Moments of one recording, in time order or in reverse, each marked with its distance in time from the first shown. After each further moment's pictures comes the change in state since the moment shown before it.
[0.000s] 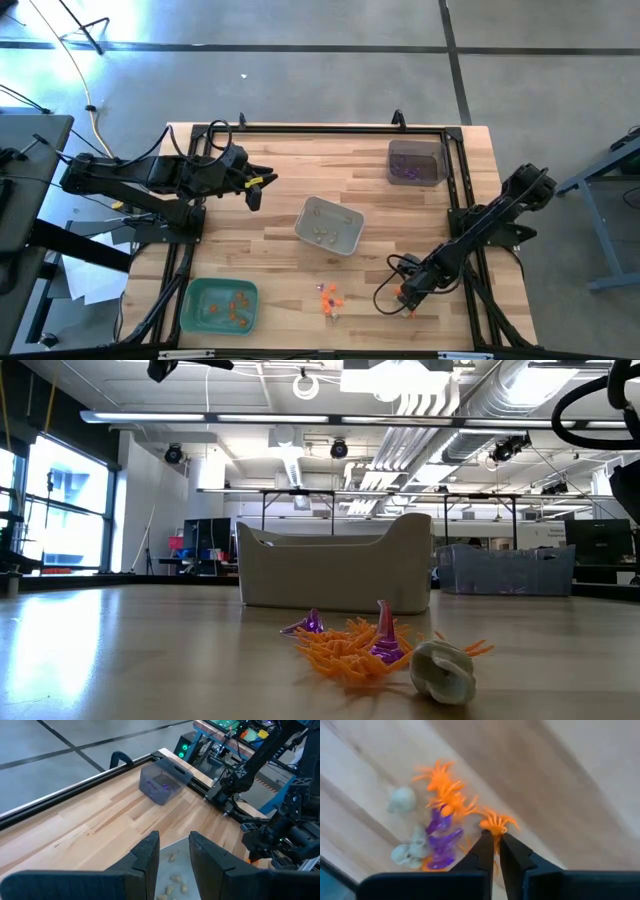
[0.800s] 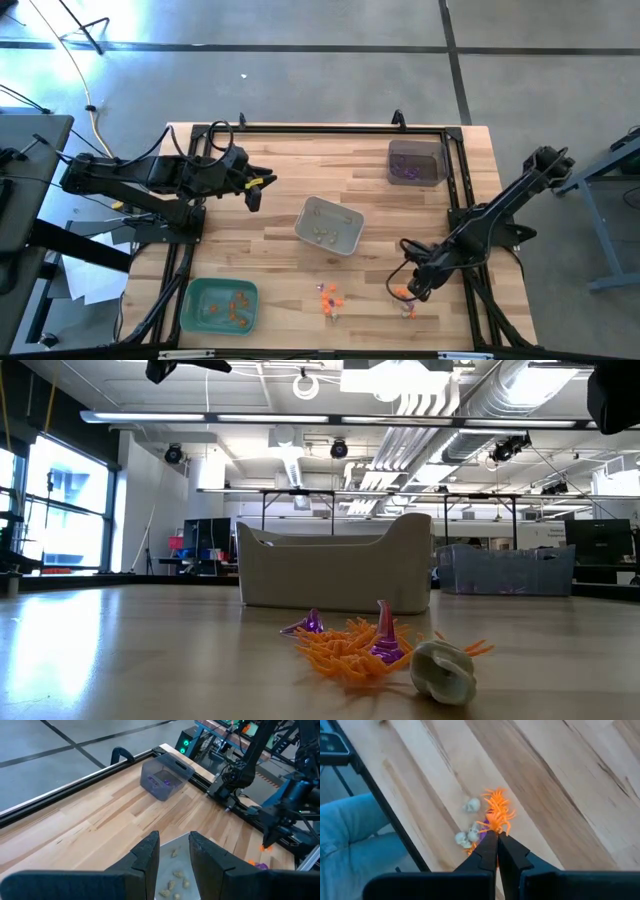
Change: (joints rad) left arm 0.000 0.000 0.000 -0.023 0.008 0.000; right arm 0.000 -0.323 0.001 -0.071 0.129 -0.127
